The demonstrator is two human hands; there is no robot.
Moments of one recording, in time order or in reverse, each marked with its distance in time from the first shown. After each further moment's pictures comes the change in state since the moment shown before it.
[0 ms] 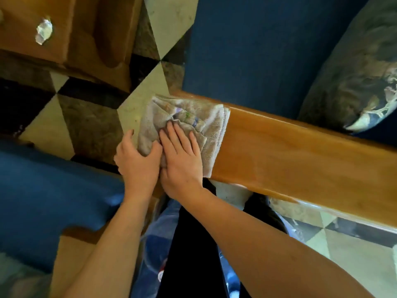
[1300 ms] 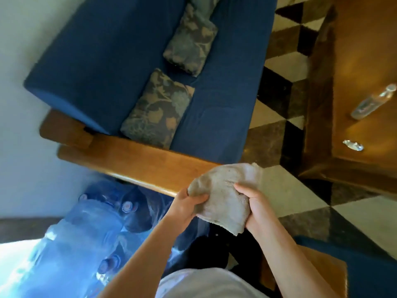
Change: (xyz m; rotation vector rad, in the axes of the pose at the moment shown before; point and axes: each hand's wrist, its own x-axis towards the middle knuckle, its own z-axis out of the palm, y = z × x) left_hand -0.236 -0.167 -0.159 -1.773 0.626 -0.588; right_hand -0.093 -0.272 -0.037 0.537 -1.218 0.497
